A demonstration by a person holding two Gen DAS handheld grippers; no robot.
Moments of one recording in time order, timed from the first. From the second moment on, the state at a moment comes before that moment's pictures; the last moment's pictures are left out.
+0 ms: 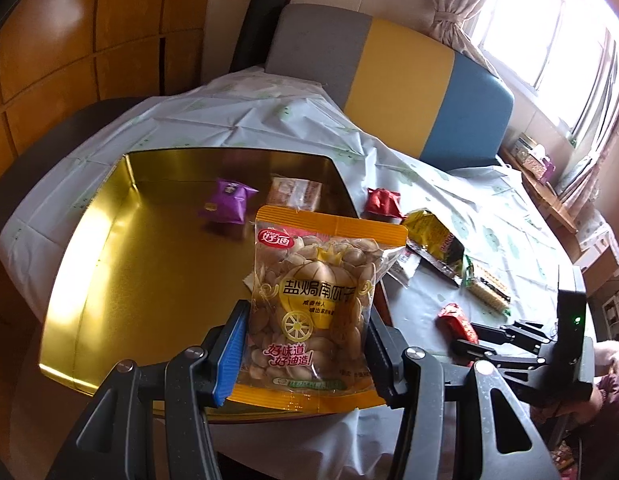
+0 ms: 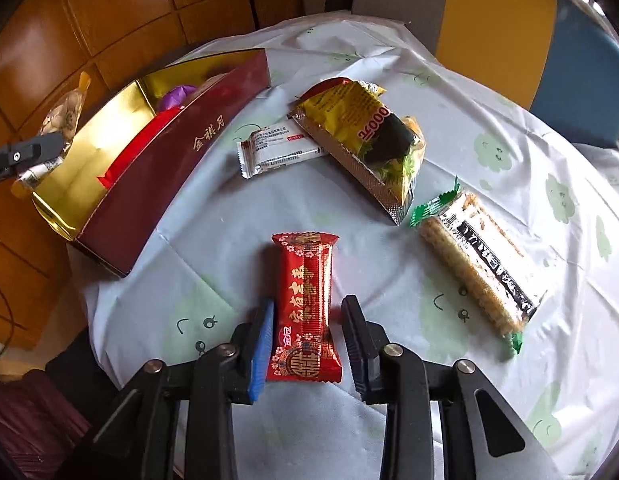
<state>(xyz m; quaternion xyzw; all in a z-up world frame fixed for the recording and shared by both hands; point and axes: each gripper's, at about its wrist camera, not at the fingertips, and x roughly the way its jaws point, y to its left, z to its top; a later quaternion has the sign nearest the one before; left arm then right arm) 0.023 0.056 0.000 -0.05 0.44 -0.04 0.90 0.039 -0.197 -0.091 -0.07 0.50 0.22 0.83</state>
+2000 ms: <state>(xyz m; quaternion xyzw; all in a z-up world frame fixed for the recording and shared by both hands) 0.041 0.106 -0.046 -0.10 0.49 0.03 0.87 0.029 -0.192 -0.094 -0.10 0.46 0.22 0.85</state>
